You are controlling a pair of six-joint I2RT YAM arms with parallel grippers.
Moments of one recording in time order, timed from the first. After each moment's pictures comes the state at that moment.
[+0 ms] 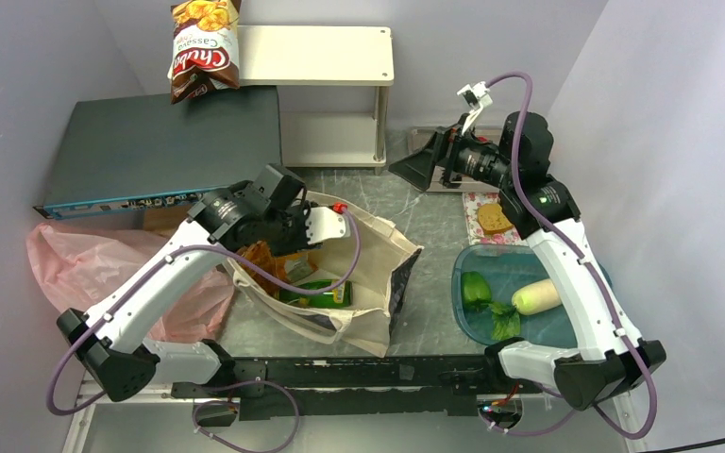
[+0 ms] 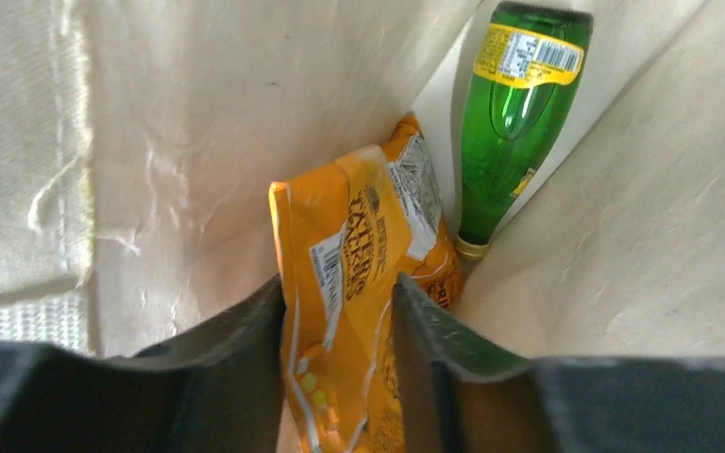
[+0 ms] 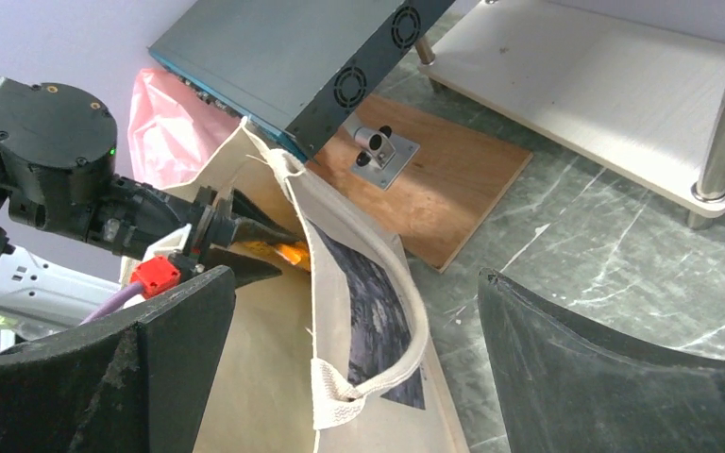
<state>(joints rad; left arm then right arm) -0.71 1.26 1.44 -1.11 0.07 0.76 0.33 1.21 1.43 -0.36 -0.67 0.38</state>
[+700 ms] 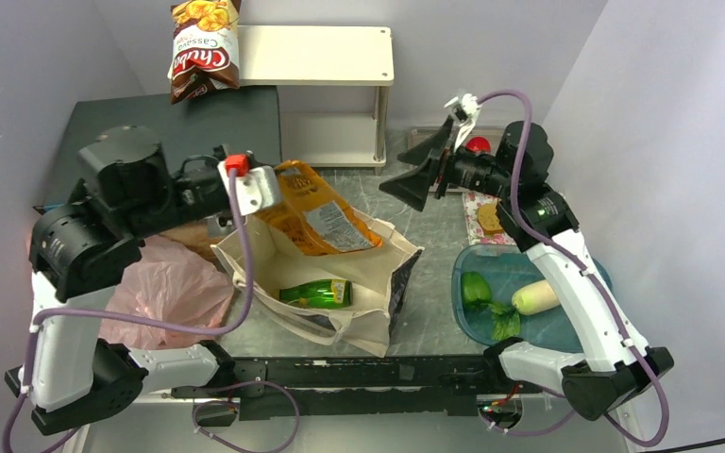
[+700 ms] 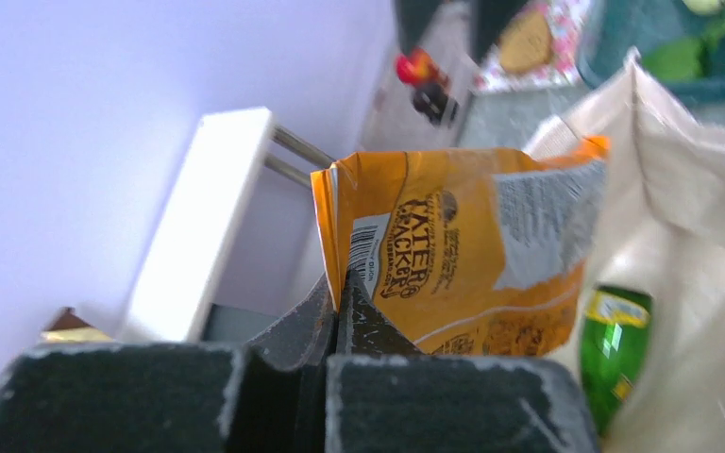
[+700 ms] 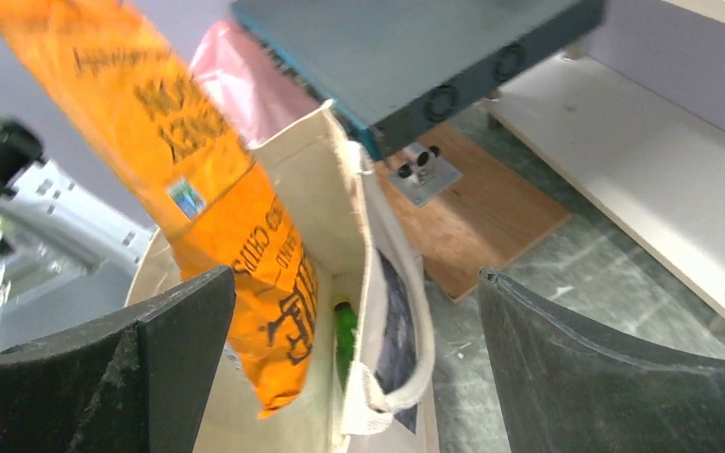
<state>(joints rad) -0.72 1.18 2.05 -1.12 0.26 0.75 0.39 1.15 1.39 -0.26 -0.77 0.27</state>
